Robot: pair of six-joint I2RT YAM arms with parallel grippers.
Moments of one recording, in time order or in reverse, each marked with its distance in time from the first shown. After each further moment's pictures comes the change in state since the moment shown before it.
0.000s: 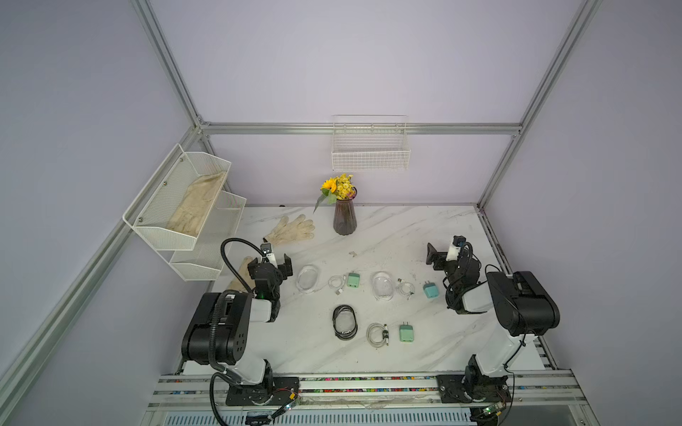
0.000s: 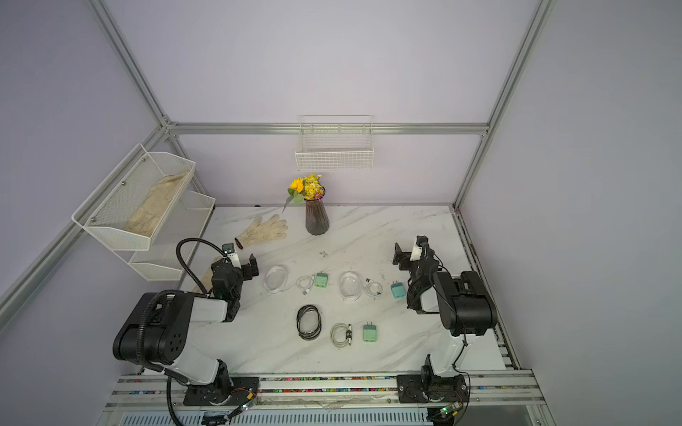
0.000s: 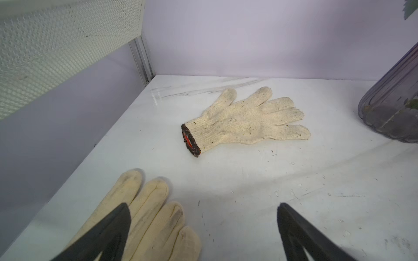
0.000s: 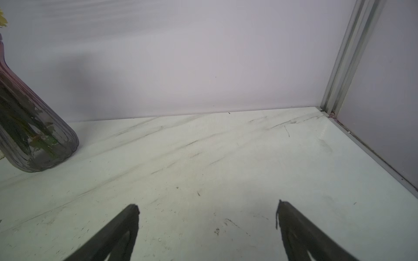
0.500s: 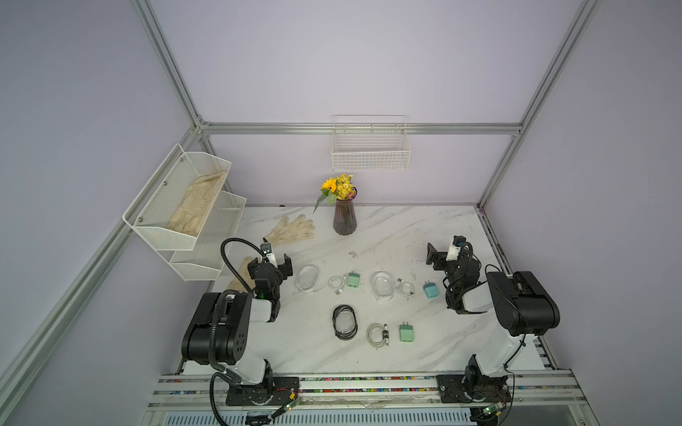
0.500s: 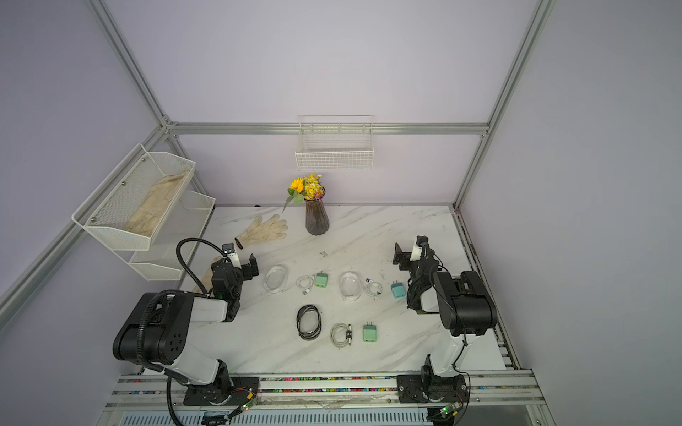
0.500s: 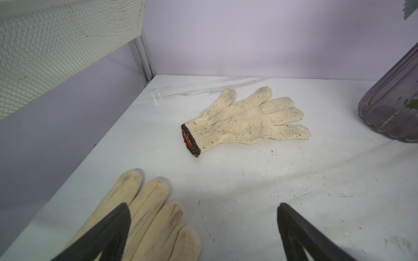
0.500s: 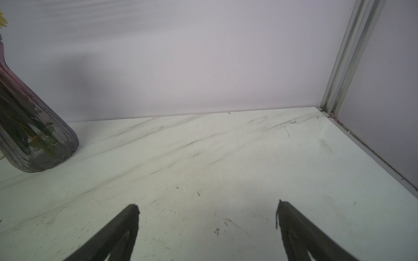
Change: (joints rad) left arm 0.000 0.000 0.000 0.000 0.000 0.000; right arm 0.000 0.000 0.000 0.000 0.005 0.000
